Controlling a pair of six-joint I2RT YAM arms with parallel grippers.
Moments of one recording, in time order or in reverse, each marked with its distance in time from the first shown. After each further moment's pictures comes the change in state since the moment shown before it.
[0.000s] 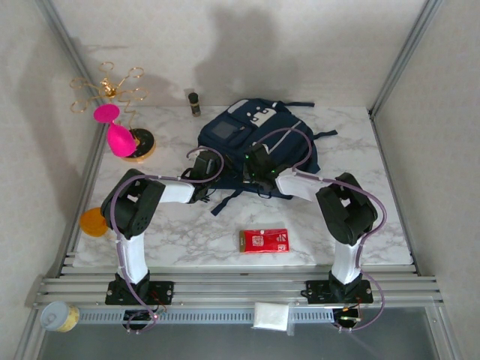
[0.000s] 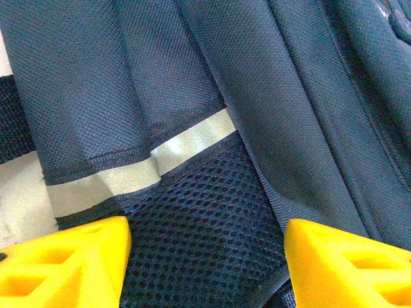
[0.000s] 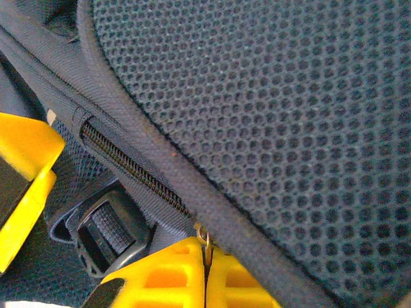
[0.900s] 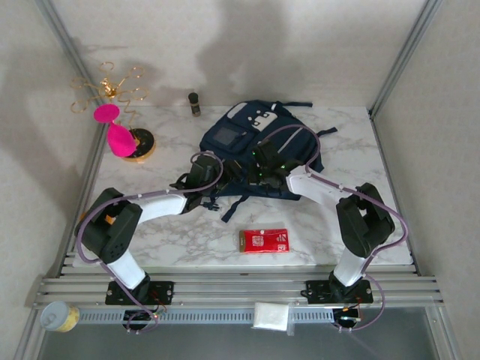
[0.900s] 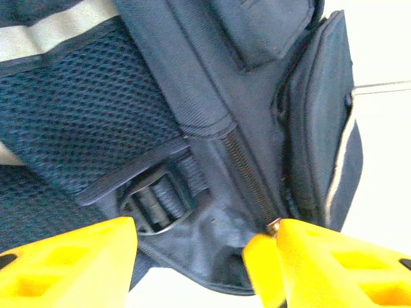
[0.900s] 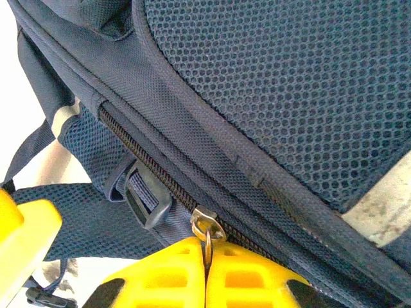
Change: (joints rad) left arm -0.089 -0.262 -0.100 -0.065 0.196 -0.184; right arm -0.009 -0.155 -0.002 -0.238 -0.099 -0.013
